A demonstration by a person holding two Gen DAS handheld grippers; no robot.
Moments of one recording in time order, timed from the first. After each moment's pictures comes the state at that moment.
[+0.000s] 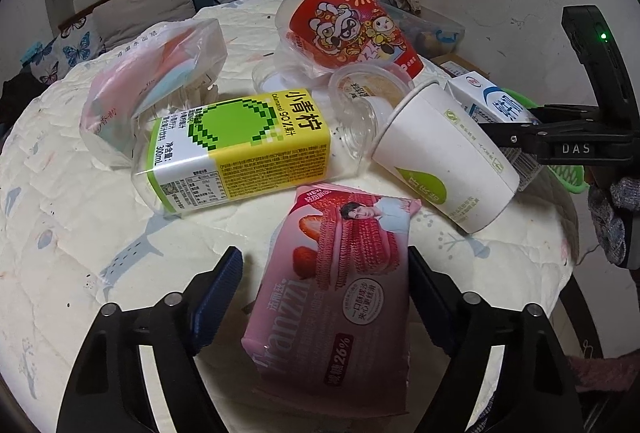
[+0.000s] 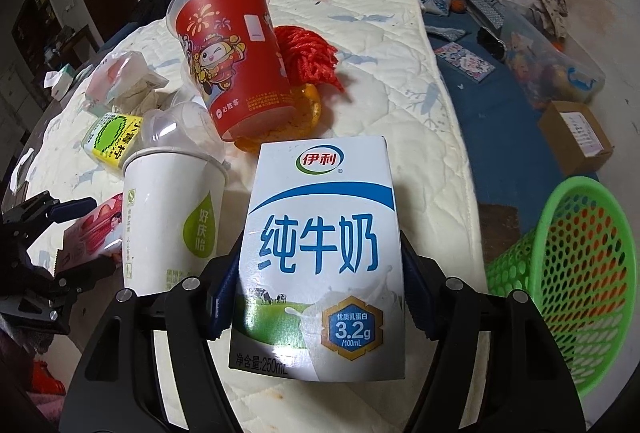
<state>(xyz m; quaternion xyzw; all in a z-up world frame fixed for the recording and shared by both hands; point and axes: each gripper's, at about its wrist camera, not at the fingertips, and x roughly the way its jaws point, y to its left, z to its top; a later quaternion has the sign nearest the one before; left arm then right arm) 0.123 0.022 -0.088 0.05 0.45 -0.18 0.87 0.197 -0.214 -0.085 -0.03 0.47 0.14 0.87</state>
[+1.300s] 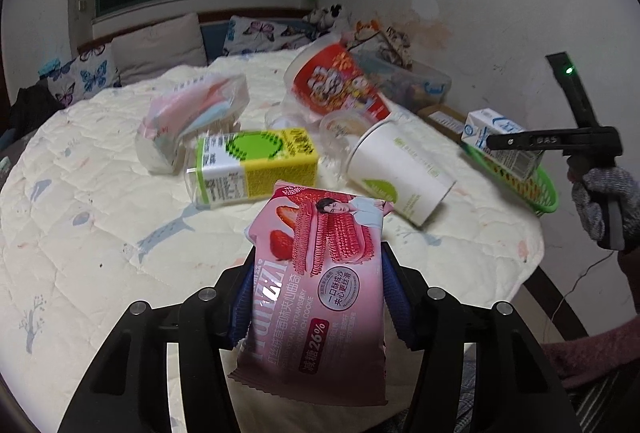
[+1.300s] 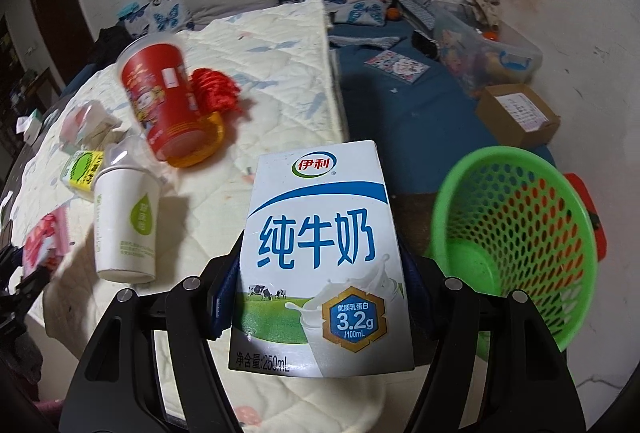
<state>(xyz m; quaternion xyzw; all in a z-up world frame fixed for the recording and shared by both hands) 0.051 0.047 -0.060 0.01 0.35 -0.19 0.92 0.159 -0.289 -0.056 0.00 0.44 0.04 0.90</state>
